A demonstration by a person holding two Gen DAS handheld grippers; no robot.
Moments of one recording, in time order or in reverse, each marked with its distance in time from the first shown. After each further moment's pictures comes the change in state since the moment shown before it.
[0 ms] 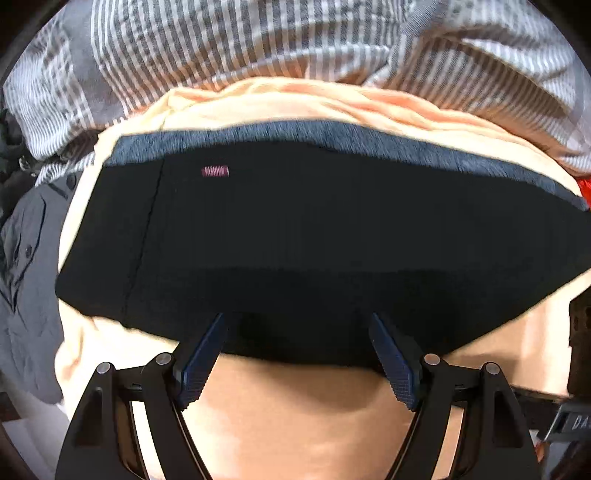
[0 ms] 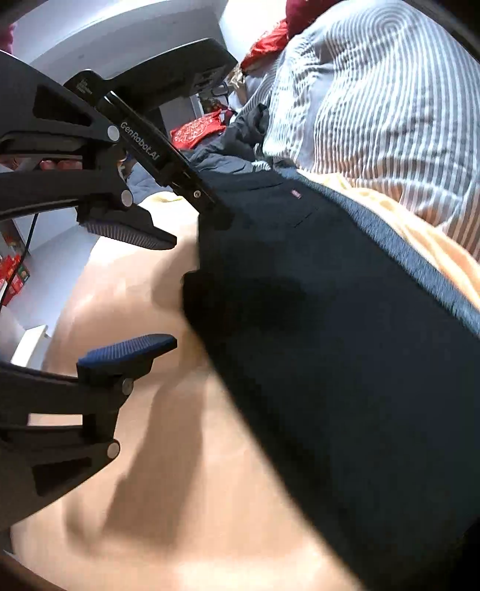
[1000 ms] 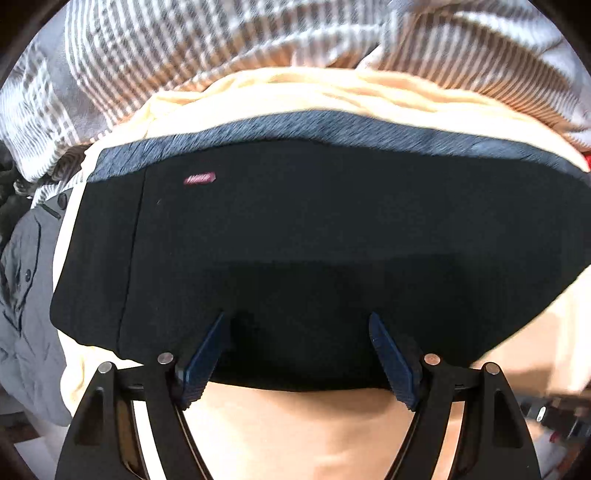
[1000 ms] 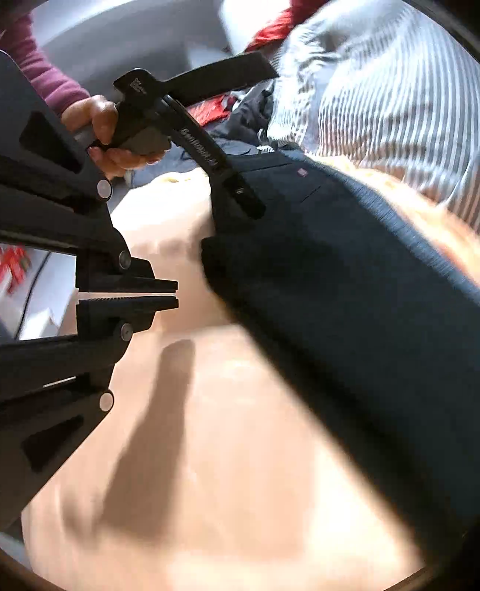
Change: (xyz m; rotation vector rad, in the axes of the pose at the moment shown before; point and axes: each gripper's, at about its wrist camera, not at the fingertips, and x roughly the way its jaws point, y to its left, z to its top) left arm 0.020 -0.019 0.008 0.080 0.008 0.021; right arm -0.023 -0.012 -0.013 -0.036 -0.020 -0.100
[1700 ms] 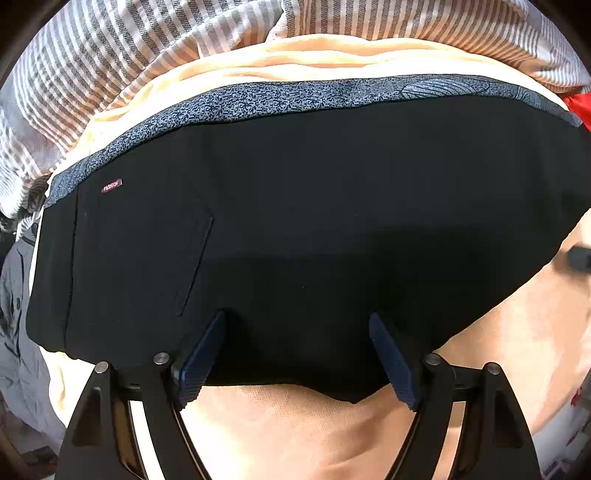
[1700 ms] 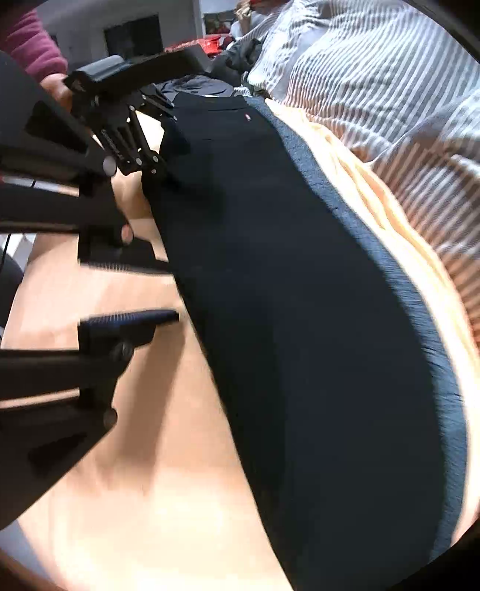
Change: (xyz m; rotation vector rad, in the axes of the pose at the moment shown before) left arm 0.020 -0.064 0.003 0.142 0.041 0.018; right arm -0.081 -0.033 0.050 -0.095 -0.127 -0.286
